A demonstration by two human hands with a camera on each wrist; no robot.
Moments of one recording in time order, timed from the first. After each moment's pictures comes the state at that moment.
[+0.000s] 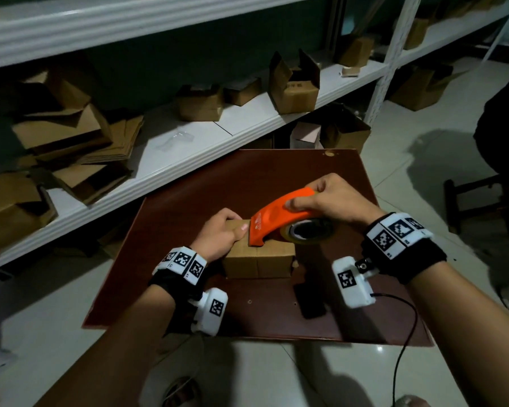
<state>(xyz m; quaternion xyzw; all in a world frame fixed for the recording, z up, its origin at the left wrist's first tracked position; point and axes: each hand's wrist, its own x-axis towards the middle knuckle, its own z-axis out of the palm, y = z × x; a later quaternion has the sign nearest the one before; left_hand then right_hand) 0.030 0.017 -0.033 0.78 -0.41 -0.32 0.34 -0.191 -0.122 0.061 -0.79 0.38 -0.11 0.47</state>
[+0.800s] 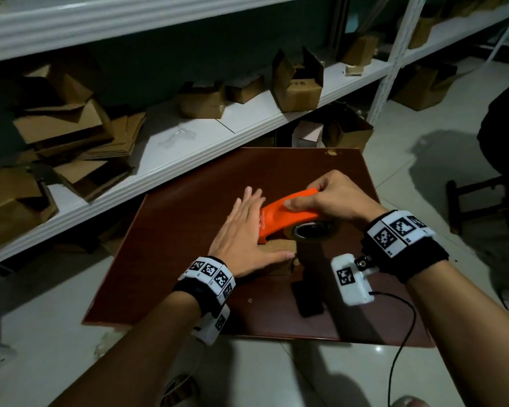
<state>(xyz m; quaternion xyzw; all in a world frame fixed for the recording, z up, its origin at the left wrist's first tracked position) -0.024 0.023 -0.017 0.77 -0.59 -0.14 0.21 -0.189 -0.125 0.061 -0.80 0.40 -0.10 0.43</state>
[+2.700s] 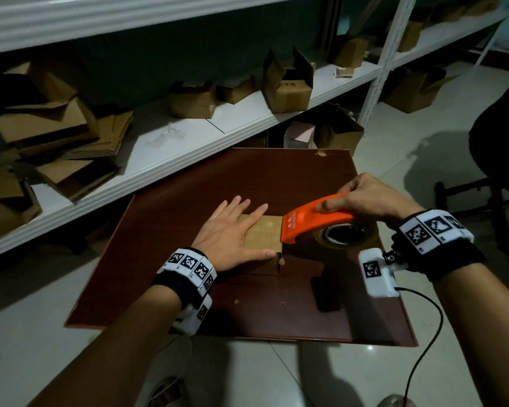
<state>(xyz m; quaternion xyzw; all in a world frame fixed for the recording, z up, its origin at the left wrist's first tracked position) 0.001 0.005 -0.034 0.74 -0.67 -0.08 0.01 -0.246 -0.154 0.074 -0.77 0.49 -0.05 0.41</state>
